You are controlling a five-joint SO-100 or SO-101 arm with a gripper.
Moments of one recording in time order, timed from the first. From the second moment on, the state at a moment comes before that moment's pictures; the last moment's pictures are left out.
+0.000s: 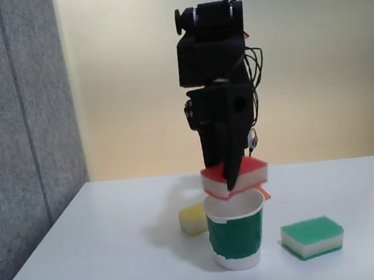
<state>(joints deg) 12.0 89.0 69.7 90.6 -51.8</state>
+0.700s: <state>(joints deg) 9.7 98.3 70.0 99.5 -42.7</state>
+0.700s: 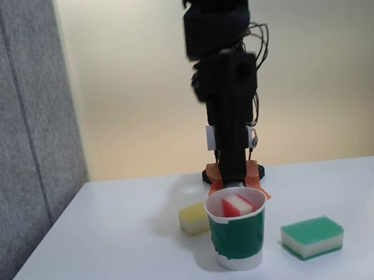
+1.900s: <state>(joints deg) 4.6 185.8 164.5 52.0 -13.2</state>
